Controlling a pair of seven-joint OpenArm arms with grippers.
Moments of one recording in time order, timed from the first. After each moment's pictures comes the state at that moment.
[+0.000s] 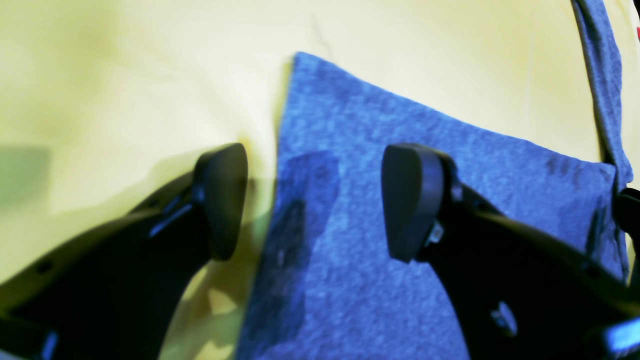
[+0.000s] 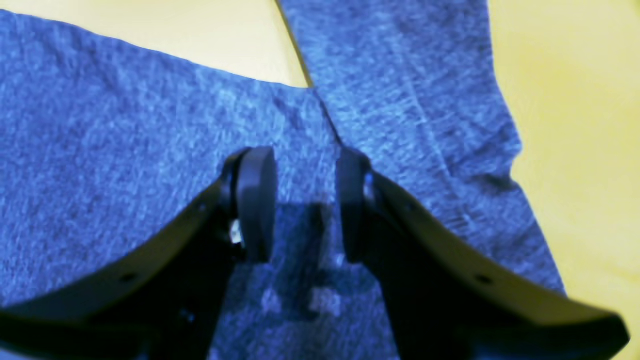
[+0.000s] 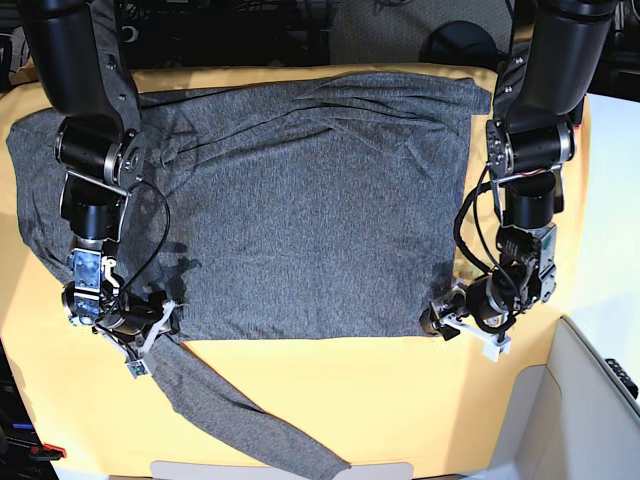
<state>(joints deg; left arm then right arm) -43.1 -11.3 -10.5 25.8 -30.8 -17.0 41.5 45.3 12.1 17.4 29.5 -18.0 38.4 -24.8</state>
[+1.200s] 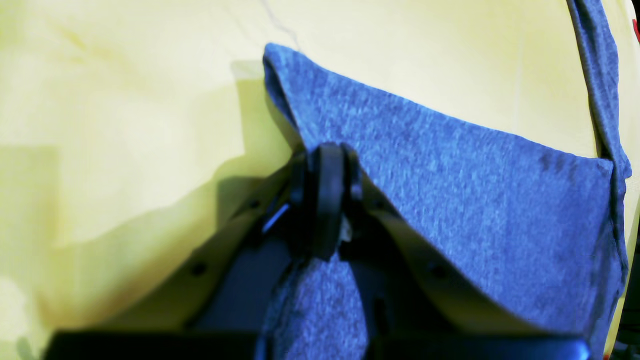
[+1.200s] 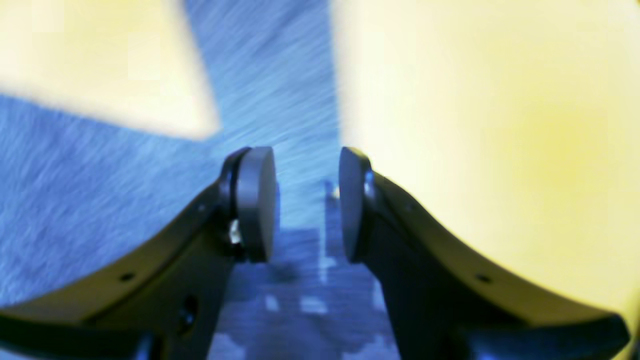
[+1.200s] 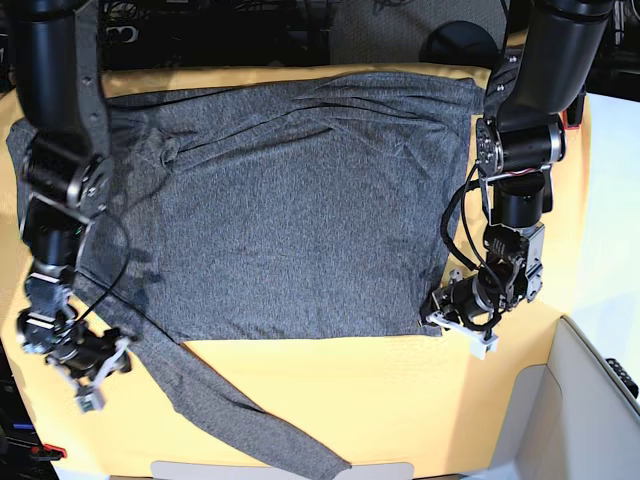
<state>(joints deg) -42.4 -10.0 -10.3 25.4 -30.1 -16.7 39.3 53.8 19.0 17.4 25.9 -17.5 38.4 -24.2</state>
